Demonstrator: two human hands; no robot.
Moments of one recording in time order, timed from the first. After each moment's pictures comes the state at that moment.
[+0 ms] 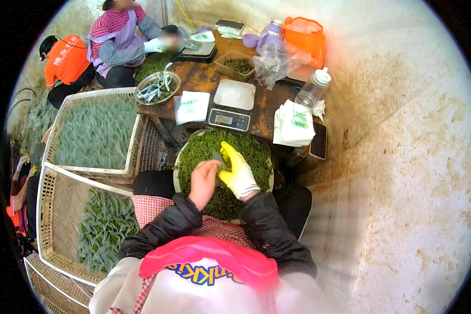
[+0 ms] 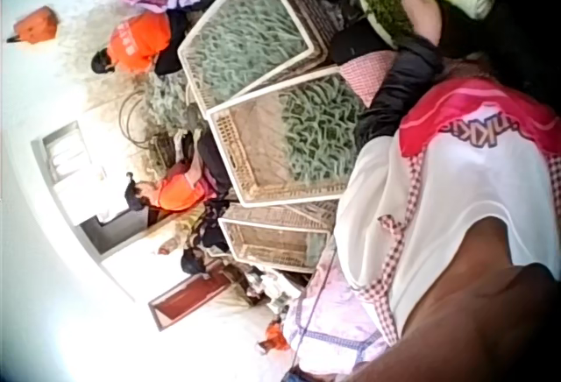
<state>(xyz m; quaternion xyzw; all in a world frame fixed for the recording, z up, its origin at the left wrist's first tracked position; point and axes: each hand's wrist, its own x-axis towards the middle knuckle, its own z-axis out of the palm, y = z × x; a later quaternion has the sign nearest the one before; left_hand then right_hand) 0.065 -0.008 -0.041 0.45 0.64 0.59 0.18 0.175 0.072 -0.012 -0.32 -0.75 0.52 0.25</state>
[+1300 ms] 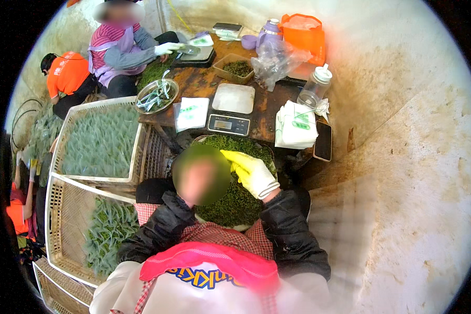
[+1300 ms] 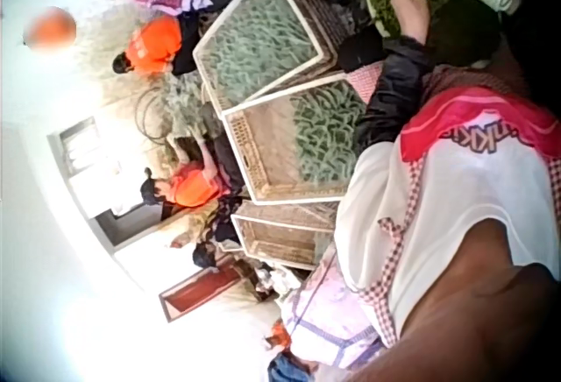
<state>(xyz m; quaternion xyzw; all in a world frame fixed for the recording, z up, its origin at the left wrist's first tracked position) 0.032 0.014 -0.064 0.47 0.60 0.61 0.22 0.208 0.103 0.031 -0.22 -0.79 0.52 0.26</state>
